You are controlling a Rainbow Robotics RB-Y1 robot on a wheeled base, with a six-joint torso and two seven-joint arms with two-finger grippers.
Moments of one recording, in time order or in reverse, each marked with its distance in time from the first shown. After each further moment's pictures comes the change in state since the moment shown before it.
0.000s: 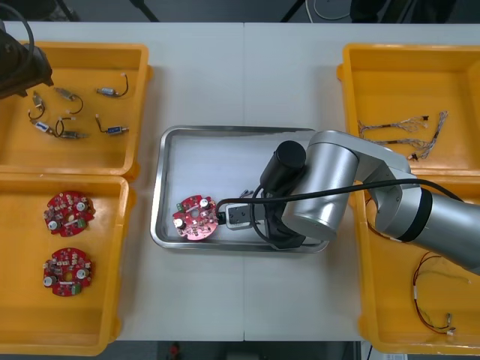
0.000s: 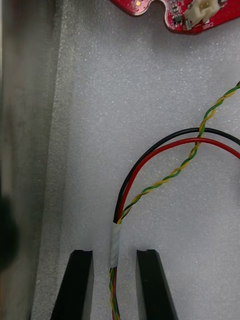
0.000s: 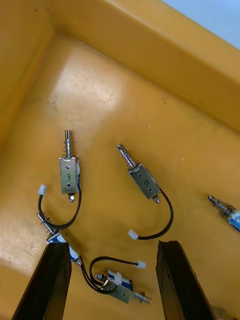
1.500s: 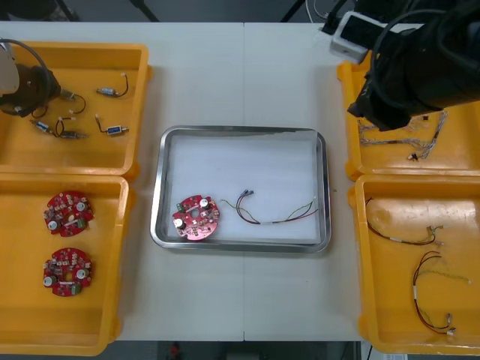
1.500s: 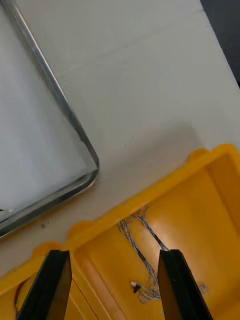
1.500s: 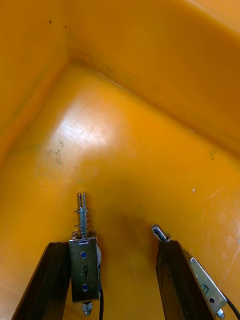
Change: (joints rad) right arm 0.062 0.024 -0.947 -0.357 -0.013 0.499 -0.049; left arm 0.014 -0.072 -0.044 0.311 0.002 -0.528 -0.054
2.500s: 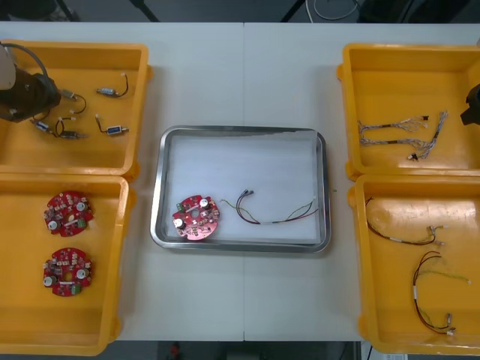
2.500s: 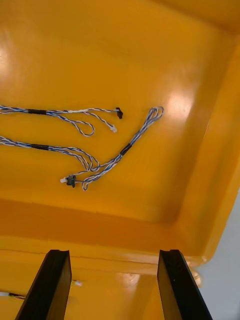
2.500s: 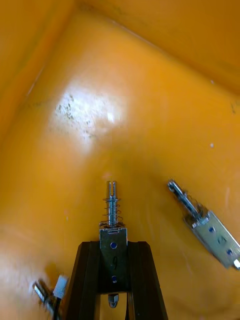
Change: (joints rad) right arm 0.056 -0.054 -0.299 0.461 0.280 -0.001 -0.224; left arm 0.023 0.023 -0.008 -0.093 0.000 0.180 -0.001
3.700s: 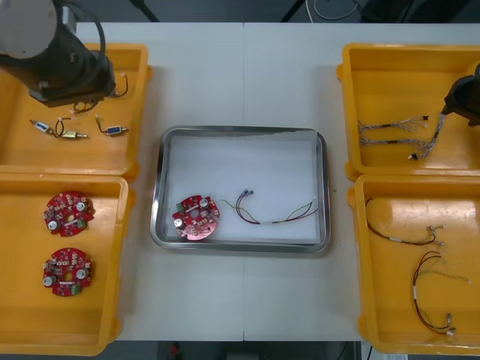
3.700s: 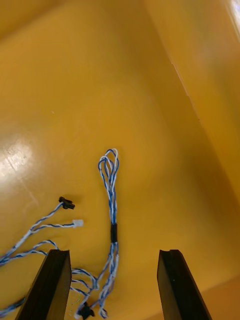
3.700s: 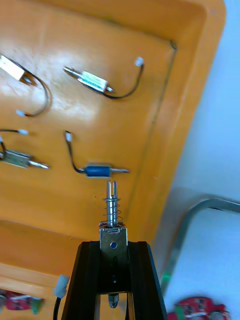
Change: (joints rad) right arm -0.143 0.031 -0.011 0.601 0.066 -0.460 -0.565; left arm 0.104 -0.002 -0.072 -1.038 0.026 0.822 0.384
